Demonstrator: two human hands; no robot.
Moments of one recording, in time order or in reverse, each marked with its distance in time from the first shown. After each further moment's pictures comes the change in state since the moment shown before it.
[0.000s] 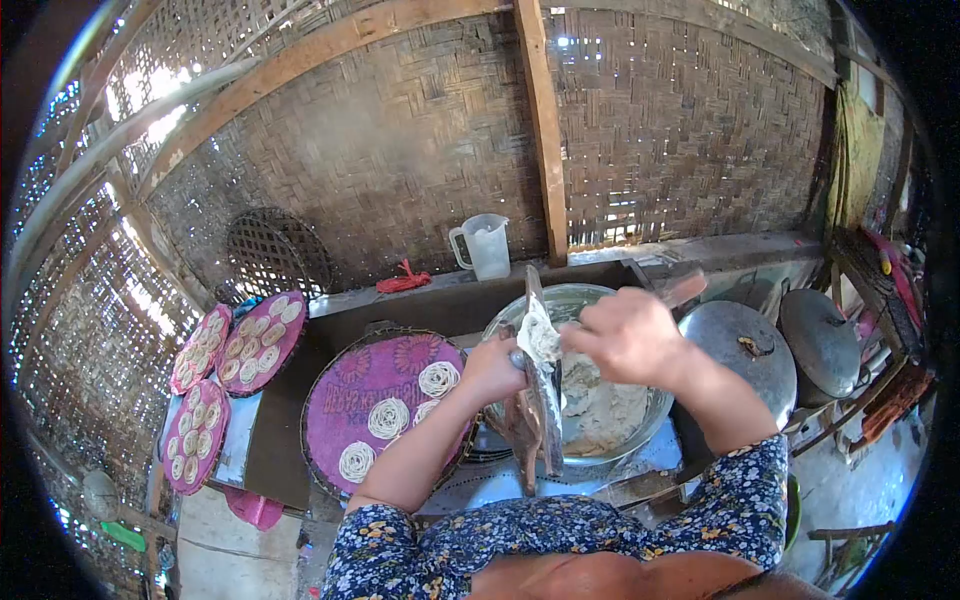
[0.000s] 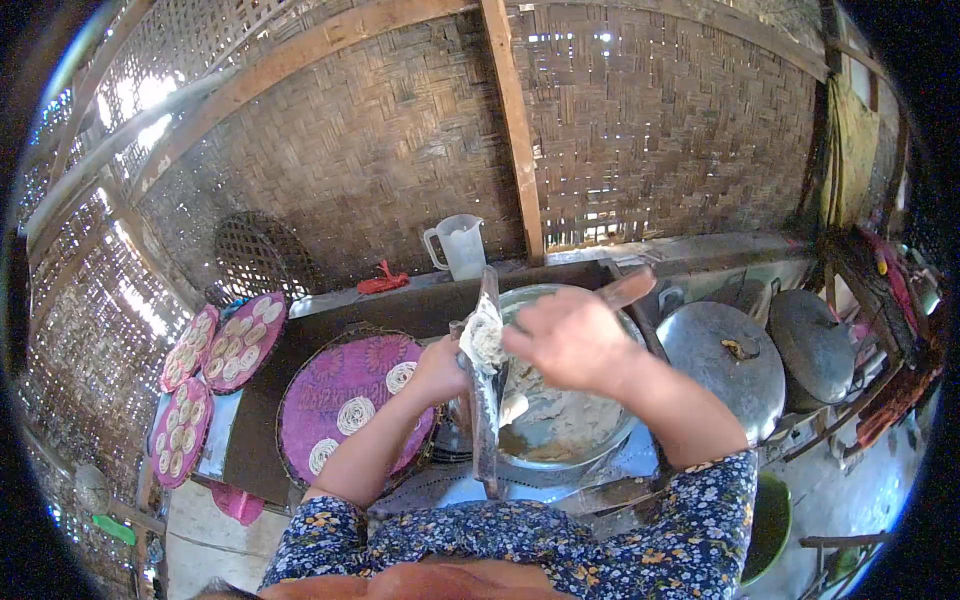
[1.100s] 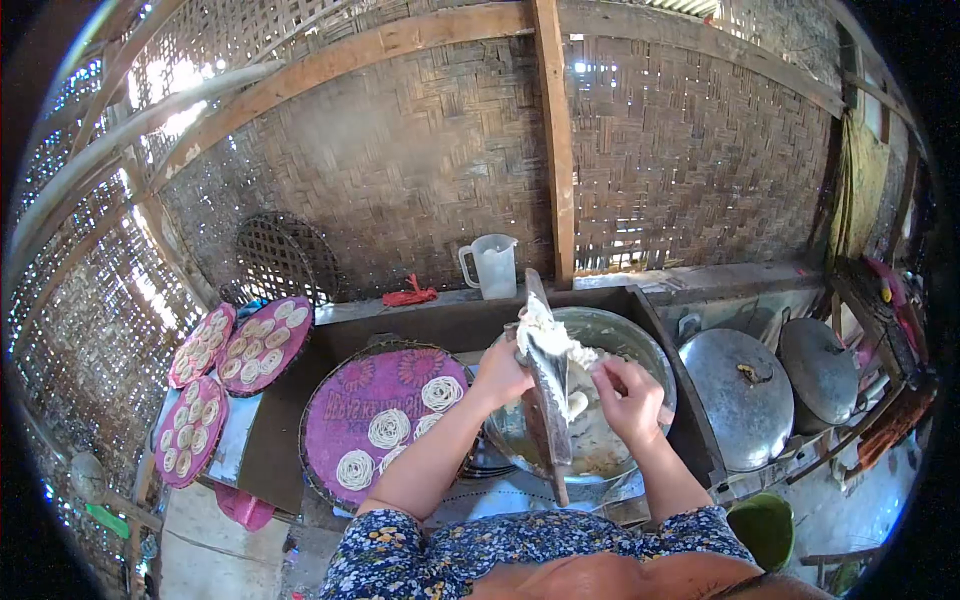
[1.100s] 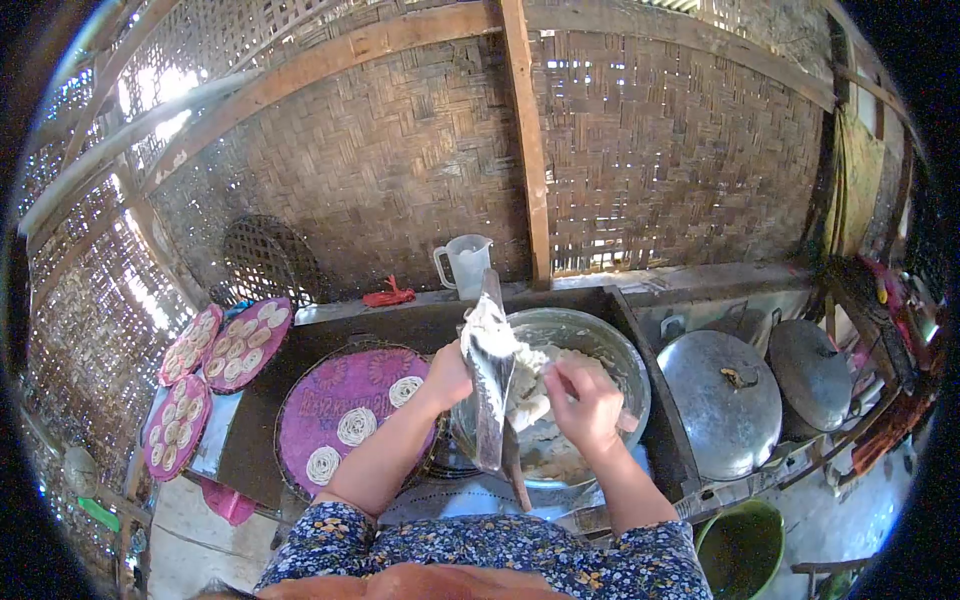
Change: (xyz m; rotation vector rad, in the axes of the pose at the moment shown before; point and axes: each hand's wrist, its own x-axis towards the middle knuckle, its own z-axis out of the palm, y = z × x) left_hand 0.008 0.010 -0.006 -0.272 0.110 0.115; right_hand -0.058 -0.052 0.087 0.427 0.562 0.890
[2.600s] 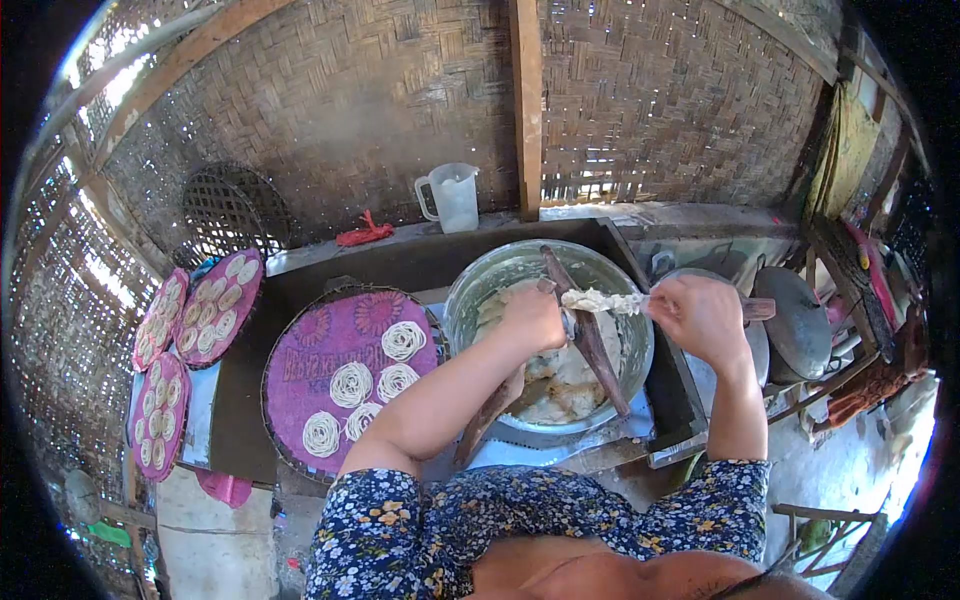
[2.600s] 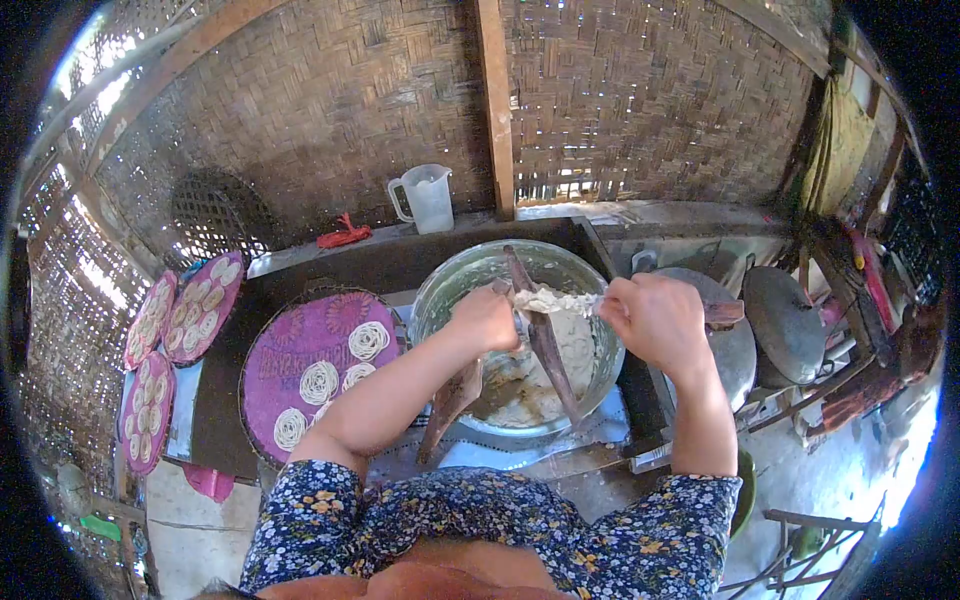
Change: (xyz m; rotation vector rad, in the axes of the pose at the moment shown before) left_hand 0.044 0.025 0.072 0.611 -0.481 0.018; right_hand 0.080 -0.008 -0.102 -0.731 -0.630 -0.150
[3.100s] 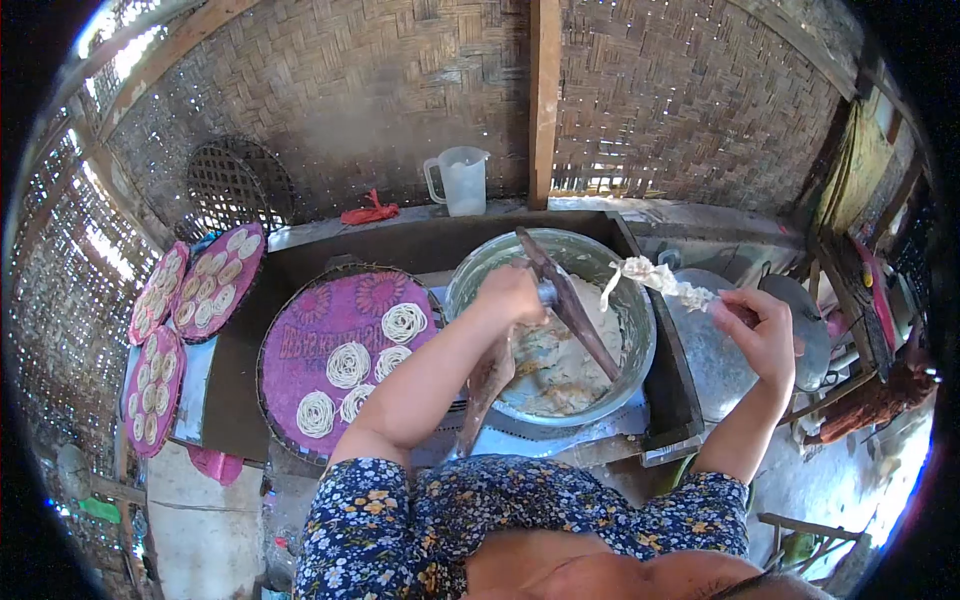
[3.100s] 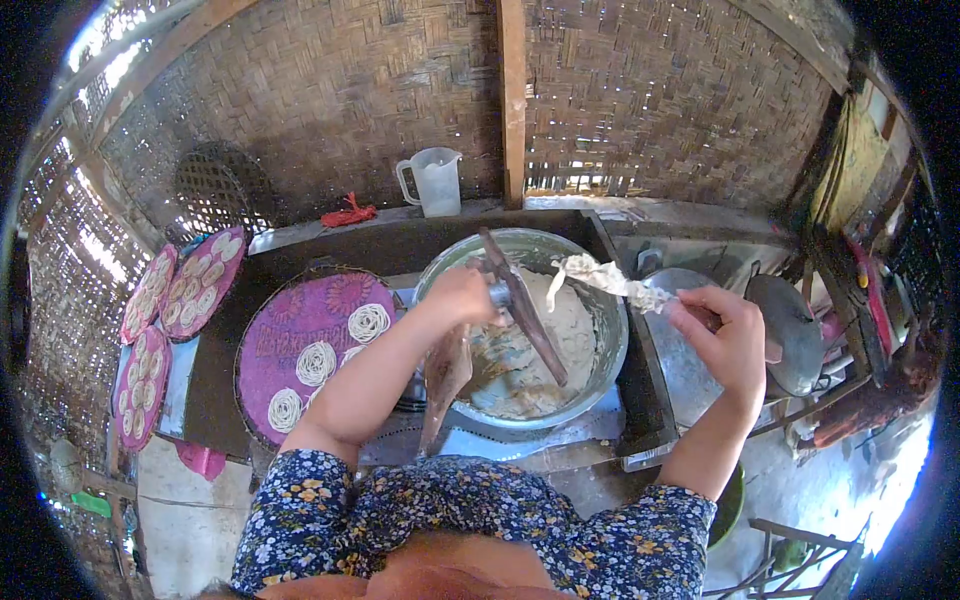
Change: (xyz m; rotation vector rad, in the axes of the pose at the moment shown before) left_hand -0.001 -0.040 -0.005 -0.172 0.003 -0.179; right_hand -0.037 0.039 -0.022 0.648 0.150 0.350
